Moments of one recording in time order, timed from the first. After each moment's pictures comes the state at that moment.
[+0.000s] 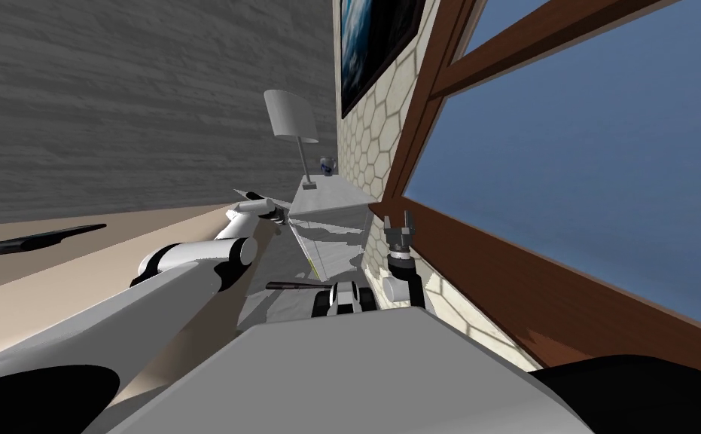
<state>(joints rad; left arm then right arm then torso) -0.99 0.62 0.23 -0.60 0.30 0.96 -0.01 0.46 -0.01 0.18 -2.22 -0.04 -0.54 -0.16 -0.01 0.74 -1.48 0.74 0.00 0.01</state>
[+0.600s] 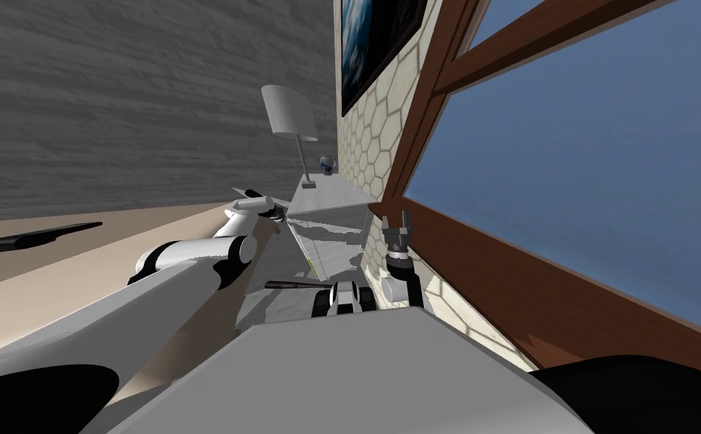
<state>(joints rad) -1.01 0.62 0.22 -0.59 0.31 0.97 -0.02 0.46 -0.01 0.19 -2.21 -0.03 -0.53 -0.16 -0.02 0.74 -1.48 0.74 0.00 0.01</state>
